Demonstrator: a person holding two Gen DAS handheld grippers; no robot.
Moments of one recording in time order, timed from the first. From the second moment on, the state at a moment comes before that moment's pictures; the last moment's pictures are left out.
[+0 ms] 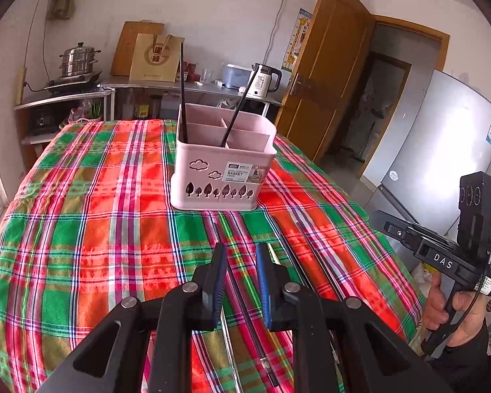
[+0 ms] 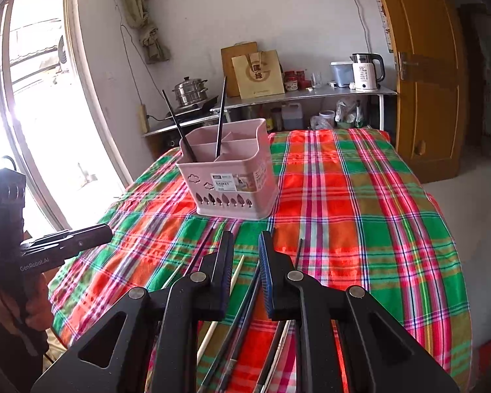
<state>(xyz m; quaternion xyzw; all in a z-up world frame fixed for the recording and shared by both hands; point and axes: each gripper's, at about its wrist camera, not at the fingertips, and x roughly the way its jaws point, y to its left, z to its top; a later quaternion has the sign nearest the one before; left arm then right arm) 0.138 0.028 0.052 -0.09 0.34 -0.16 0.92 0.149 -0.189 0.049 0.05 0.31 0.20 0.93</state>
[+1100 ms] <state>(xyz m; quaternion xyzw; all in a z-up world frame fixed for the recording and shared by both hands) 0.234 -0.009 -0.040 -0.05 0.47 -0.14 0.87 0.221 -0.154 -0.047 -0.01 0.44 0.17 0.88</state>
